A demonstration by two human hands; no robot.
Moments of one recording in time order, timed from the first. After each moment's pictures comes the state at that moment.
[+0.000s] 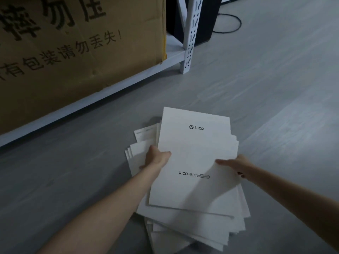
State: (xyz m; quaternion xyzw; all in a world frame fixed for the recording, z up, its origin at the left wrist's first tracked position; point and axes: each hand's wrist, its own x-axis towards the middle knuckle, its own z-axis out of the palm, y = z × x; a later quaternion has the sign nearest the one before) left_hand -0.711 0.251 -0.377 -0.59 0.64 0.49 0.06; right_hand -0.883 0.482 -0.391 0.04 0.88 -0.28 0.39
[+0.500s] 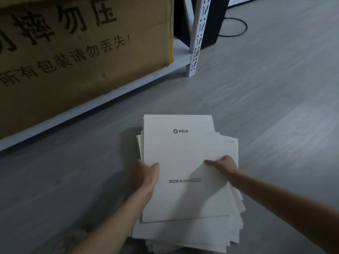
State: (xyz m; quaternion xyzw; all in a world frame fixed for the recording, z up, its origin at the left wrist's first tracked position) left_hand -0.650 0.248 -0.395 -0.66 0.62 0.43 -0.05; right_hand -0.842 0.432 -0.394 0.02 0.88 -0.32 0.36
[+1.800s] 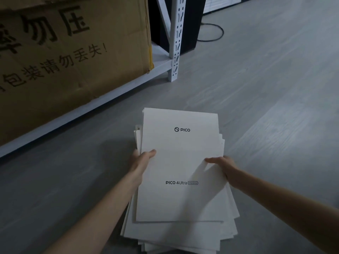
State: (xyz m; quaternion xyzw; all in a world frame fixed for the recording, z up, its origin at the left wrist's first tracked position) left_hand -0.701 0.217 -0.370 -0.55 0.53 0.64 -0.05; right_hand -0.864 0.458 -0.374 0.13 0.77 -0.49 0.38
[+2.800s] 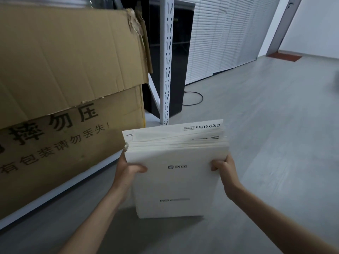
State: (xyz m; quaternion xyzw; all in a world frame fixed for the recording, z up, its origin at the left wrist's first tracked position) left_hand -0.749 0.166 -0.192 -0.24 0.64 0.69 -0.23; right_hand -0.911 0.402 -0.205 -0.06 0.72 -0.68 0.10
